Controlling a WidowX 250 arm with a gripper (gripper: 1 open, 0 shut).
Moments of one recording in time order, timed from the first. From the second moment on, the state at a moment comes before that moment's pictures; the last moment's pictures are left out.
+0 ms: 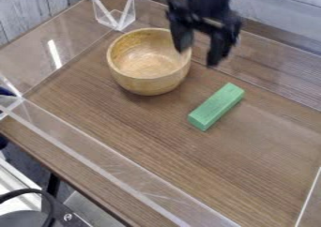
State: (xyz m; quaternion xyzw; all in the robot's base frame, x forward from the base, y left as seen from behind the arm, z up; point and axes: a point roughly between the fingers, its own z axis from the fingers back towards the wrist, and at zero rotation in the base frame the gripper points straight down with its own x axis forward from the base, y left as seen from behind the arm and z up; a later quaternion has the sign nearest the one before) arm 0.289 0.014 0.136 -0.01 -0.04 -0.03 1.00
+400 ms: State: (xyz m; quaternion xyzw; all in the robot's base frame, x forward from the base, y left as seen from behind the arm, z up) arm 0.291 0.011 0.130 -0.01 -0.05 -0.03 1.00
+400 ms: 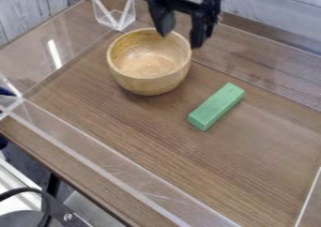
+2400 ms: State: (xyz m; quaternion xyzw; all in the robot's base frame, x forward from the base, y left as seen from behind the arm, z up) arm 0.288 -0.010 0.103 0.01 -0.06 -0.09 0.99
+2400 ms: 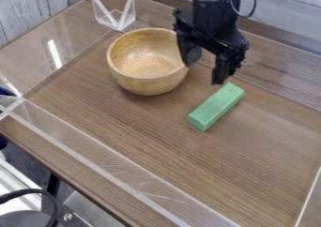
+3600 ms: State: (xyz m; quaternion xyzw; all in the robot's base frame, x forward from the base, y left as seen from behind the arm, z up) arm 0.304 -0.016 0.093 0.02 0.00 -0.08 1.00
